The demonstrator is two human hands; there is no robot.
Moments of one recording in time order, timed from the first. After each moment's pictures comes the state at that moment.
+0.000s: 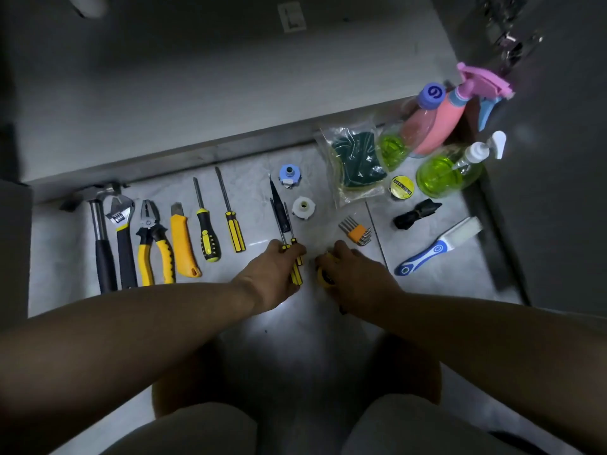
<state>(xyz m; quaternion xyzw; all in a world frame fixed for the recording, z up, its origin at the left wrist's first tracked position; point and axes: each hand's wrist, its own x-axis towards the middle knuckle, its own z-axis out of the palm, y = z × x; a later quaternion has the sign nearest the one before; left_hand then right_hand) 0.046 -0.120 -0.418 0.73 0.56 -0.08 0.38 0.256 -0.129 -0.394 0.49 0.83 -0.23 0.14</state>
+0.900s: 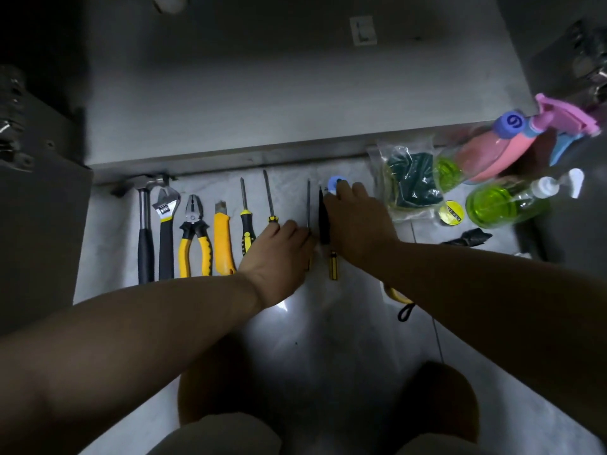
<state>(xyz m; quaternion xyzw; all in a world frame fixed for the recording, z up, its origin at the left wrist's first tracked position) -0.006 -0.097 -0.404 0.86 0.49 -0.10 0.08 0.163 -0.027 -0.373 0.51 0.85 -0.07 0.11</state>
